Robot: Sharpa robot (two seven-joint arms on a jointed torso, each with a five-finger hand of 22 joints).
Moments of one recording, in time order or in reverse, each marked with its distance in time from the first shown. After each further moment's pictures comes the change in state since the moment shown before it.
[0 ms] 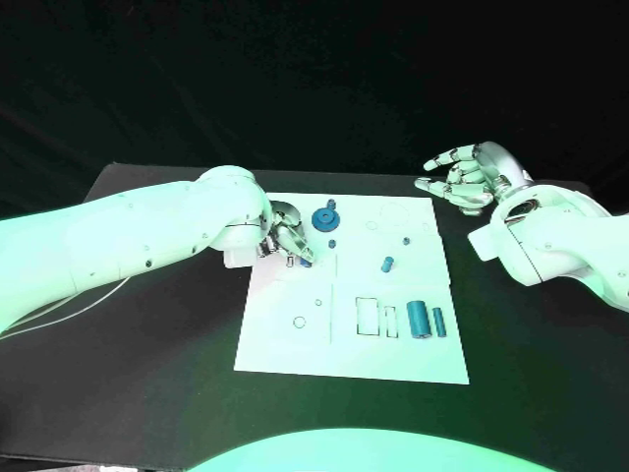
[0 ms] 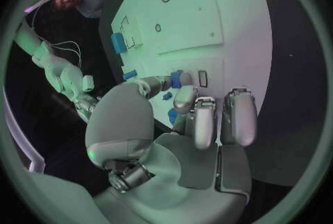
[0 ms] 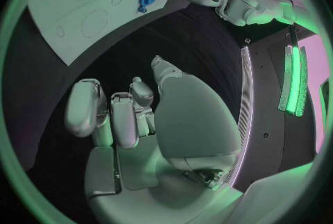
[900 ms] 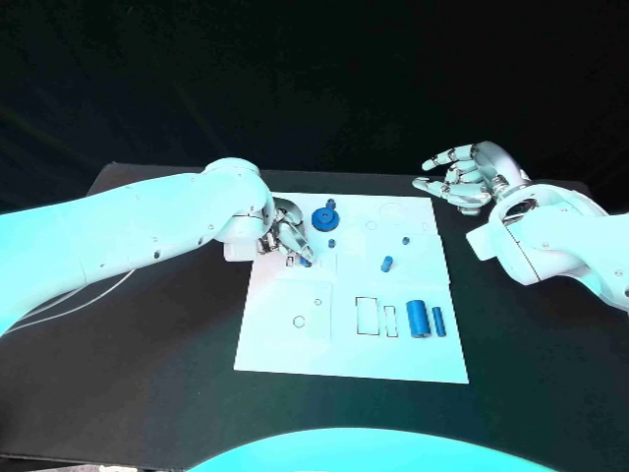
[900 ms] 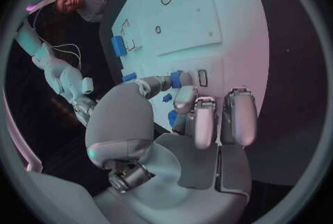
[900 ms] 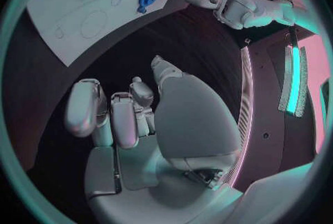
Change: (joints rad) left arm 0.012 0.037 0.000 -0.054 0.004 0.079 0.000; left_hand 0.001 0.001 0.000 0.000 0.009 0.001 0.002 0.000 -0.001 0.003 0.003 0.004 0.008 0.000 0.000 0.000 0.000 0.000 0.000 0.000 0.000 0.000; right arm -0.001 0.003 0.000 -0.002 0.000 0.001 0.000; right_hand 0.000 0.000 0.000 0.000 0.000 0.000 0.000 0.000 0.000 0.000 0.000 0.000 0.000 0.000 0.000 0.000 0.000 0.000 0.000 0.000 0.000 0.000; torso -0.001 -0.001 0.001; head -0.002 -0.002
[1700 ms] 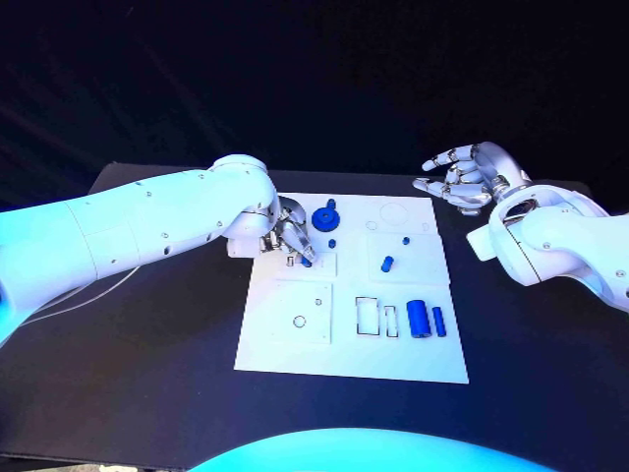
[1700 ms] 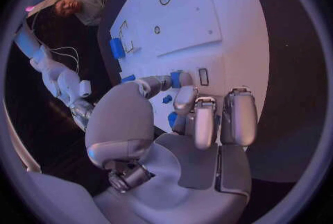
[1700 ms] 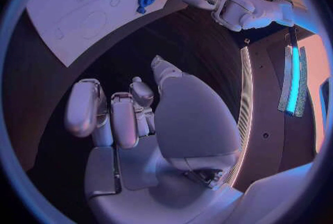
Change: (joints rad) left arm 0.006 0.032 -0.001 -0.033 -0.018 0.041 -0.009; left_hand 0.006 -0.002 0.000 0.000 0.008 0.006 0.001 0.004 0.001 0.005 -0.002 0.000 0.002 0.000 0.000 0.000 0.000 0.000 0.000 0.000 0.000 0.000; right arm 0.000 -0.001 0.000 0.004 0.000 0.000 0.000; right_hand 0.000 0.000 0.000 0.000 0.000 0.000 0.000 0.000 0.000 0.000 0.000 0.000 0.000 0.000 0.000 0.000 0.000 0.000 0.000 0.000 0.000 0.000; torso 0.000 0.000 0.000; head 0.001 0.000
